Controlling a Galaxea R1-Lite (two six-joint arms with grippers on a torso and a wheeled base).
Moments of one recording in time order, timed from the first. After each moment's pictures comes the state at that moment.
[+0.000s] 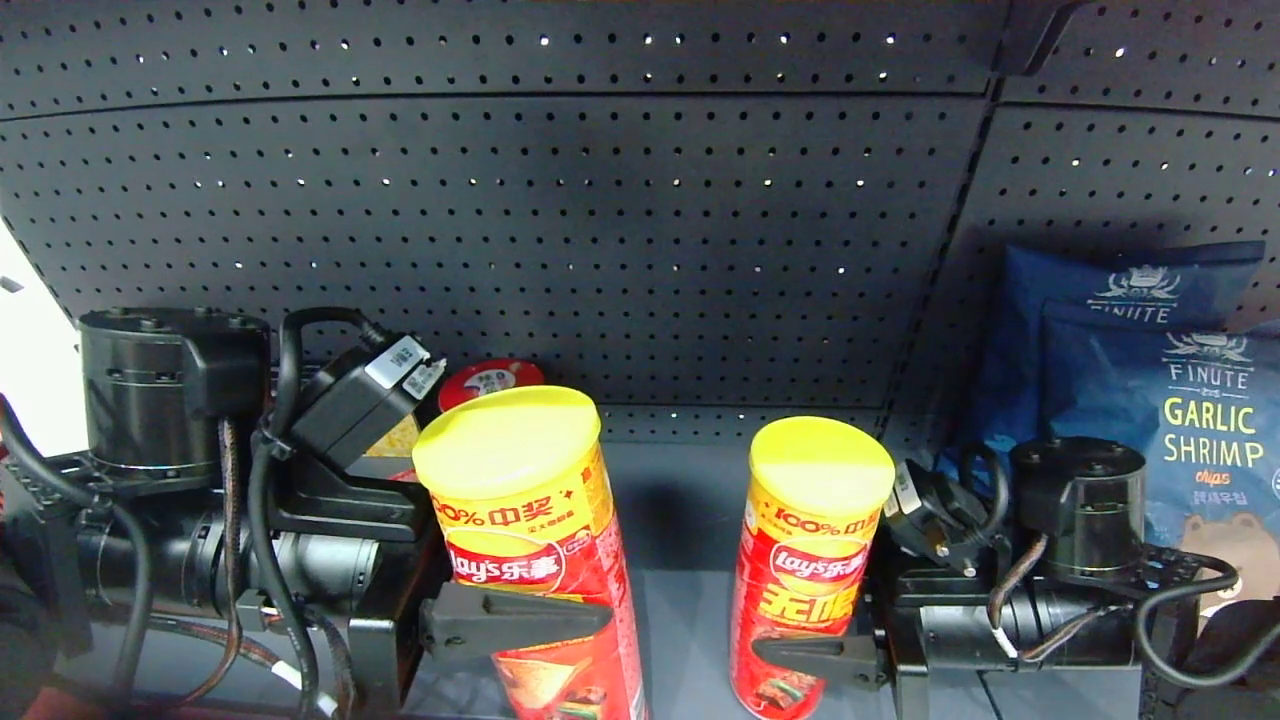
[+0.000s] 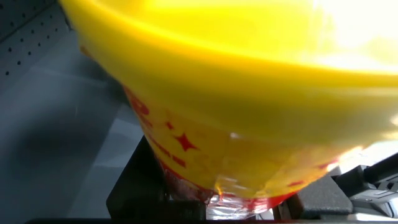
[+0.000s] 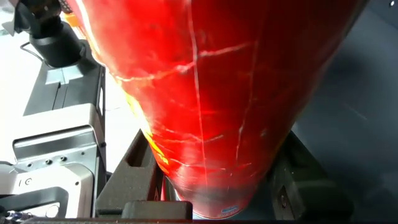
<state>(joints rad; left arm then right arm) -0.44 1.49 -0.69 -0.43 -1.02 0.15 0.57 1.73 -0.49 -0.92 0.77 -0.22</state>
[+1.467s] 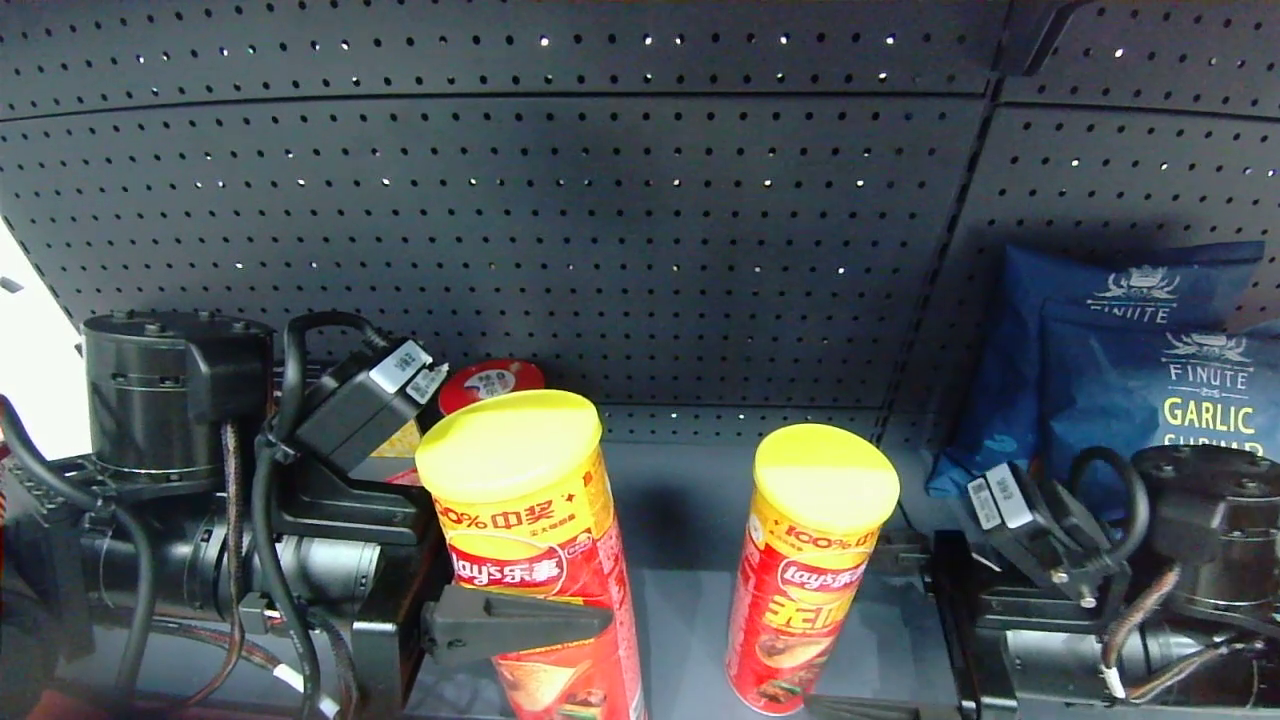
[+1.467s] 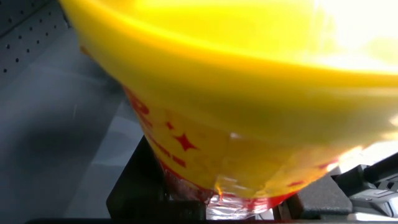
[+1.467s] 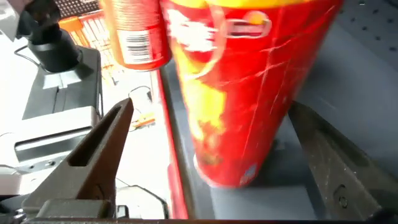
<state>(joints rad) -0.44 1.50 -0.69 -0.44 -1.02 0.15 0.57 1.53 -0.38 -0.88 0.69 -0.21</state>
